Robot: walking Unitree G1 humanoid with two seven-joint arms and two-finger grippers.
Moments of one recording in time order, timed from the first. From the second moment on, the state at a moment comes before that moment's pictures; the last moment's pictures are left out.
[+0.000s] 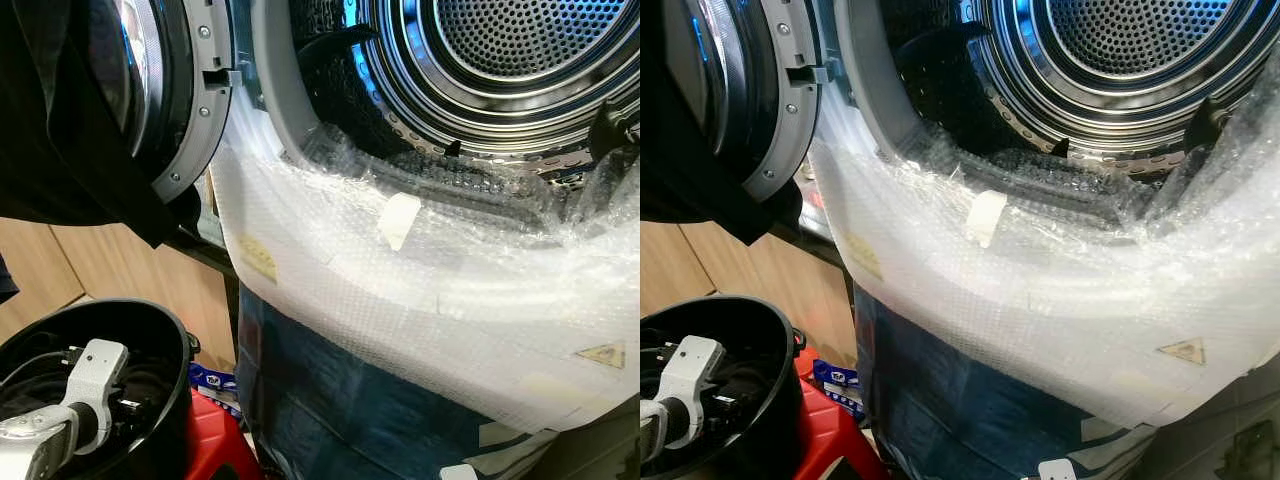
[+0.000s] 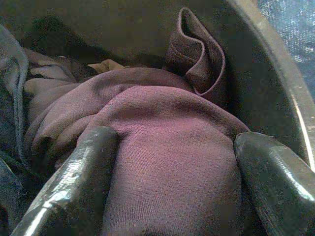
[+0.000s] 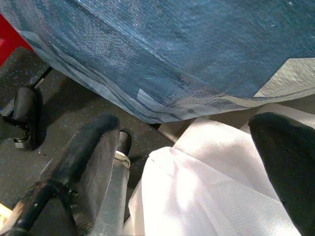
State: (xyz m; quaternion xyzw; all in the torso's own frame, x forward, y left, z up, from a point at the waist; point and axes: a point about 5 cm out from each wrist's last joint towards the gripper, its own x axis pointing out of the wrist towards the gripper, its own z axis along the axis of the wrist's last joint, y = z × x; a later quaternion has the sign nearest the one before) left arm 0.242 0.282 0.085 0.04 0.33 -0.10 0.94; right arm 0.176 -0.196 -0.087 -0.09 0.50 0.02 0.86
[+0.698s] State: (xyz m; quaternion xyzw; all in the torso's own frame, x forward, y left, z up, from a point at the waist) left arm 0.240 0.275 0.079 0.03 0.34 -0.10 0.93; right arm 0.182 -0.205 -0.083 -0.11 0.50 0.02 0.86
